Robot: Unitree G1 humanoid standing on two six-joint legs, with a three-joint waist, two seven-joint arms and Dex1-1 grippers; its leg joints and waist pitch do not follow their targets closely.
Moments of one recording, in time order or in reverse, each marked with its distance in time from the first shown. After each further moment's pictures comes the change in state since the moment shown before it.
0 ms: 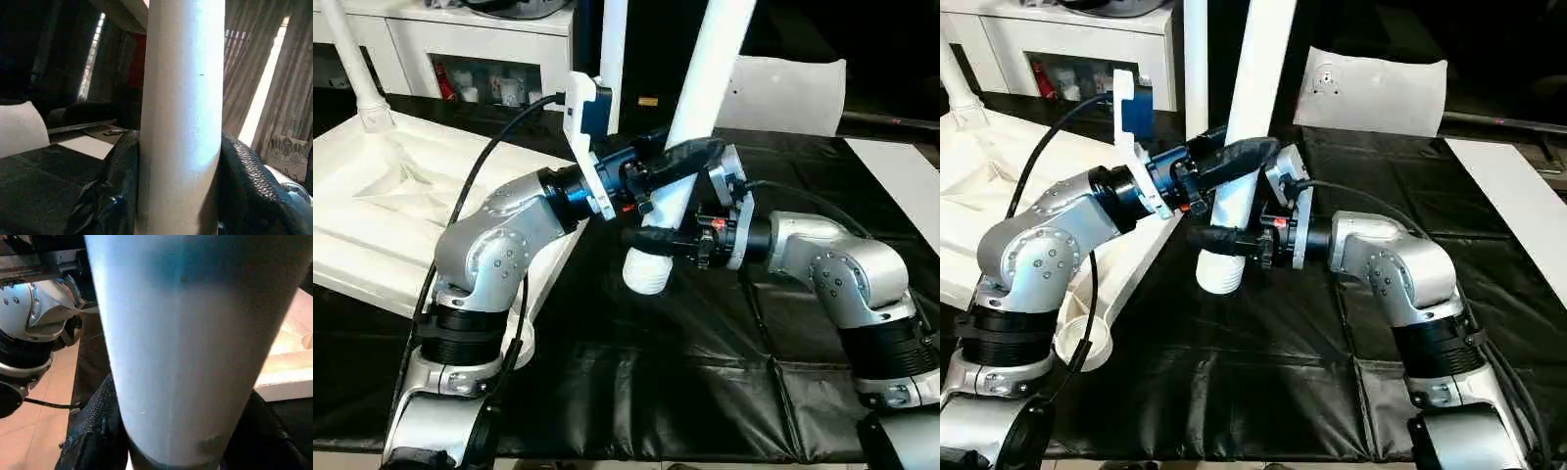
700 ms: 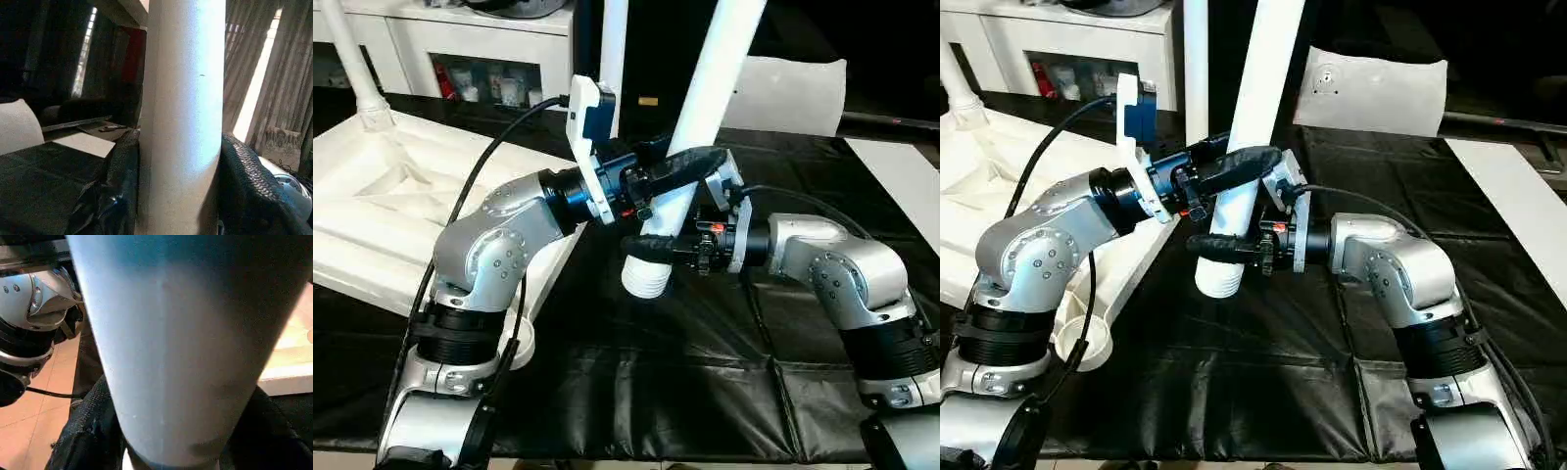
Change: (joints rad) left arm -0.001 0.023 -0.013 0.001 0.002 0.000 -0.040; right arm 0.000 -0.003 0.015 0.000 -0.016 -0.003 0.014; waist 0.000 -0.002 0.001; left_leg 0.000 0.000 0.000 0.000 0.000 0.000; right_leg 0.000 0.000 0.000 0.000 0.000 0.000
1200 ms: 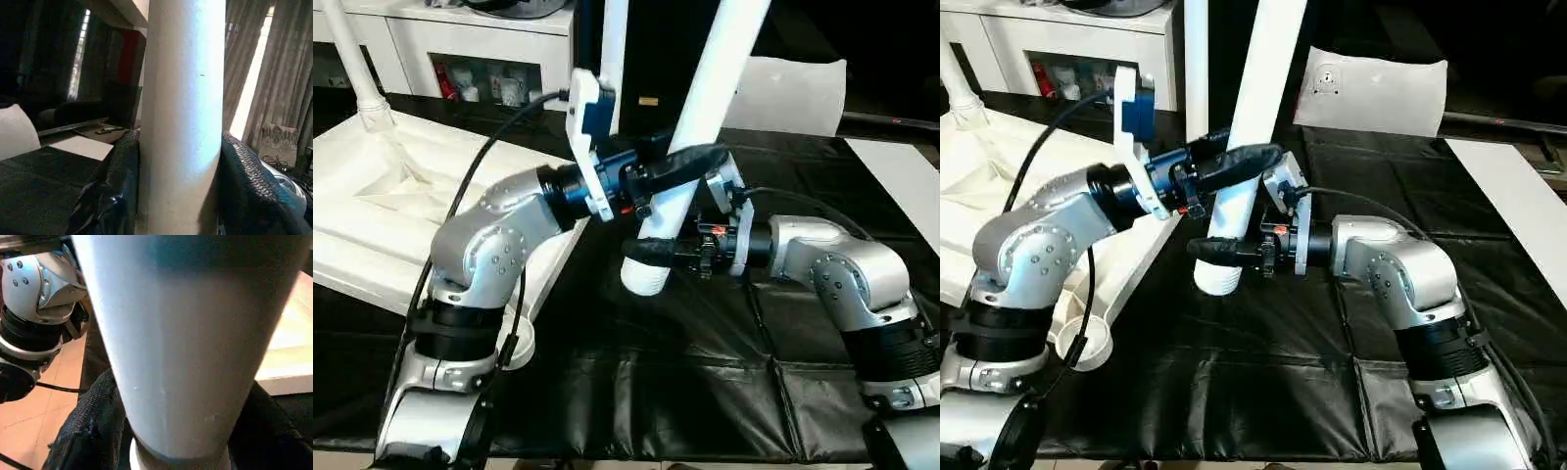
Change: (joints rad) left arm -0.020 0.008 0.000 0.000 -0.001 -0.001 -0.017; right arm 0.008 -0.007 -0.001 -0.004 0.015 0.004 0.020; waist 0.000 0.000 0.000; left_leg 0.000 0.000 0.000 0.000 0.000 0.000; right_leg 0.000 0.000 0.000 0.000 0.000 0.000
